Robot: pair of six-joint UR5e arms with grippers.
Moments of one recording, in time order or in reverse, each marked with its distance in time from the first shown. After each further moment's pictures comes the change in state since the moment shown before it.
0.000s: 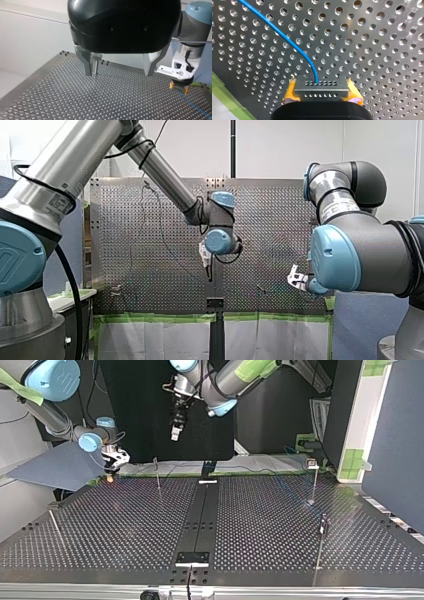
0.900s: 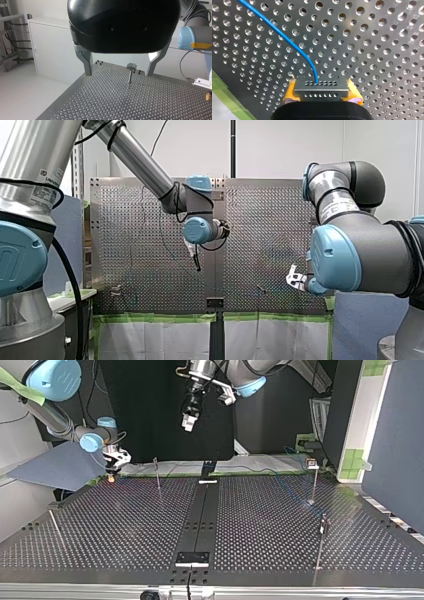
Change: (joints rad) left arm 0.013 0.223 -0.223 0.130 0.014 -0.035; right arm 0.008 0.000 0.000 0.005 0.002 -0.004
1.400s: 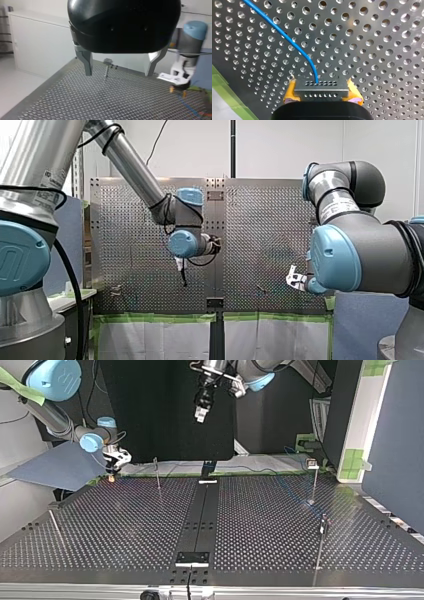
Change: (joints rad) left arm 0.021 -0.033 -0.125 0.035 0.032 -0.005; right arm 0.000 -0.001 0.000 0.013 0.001 -0.032
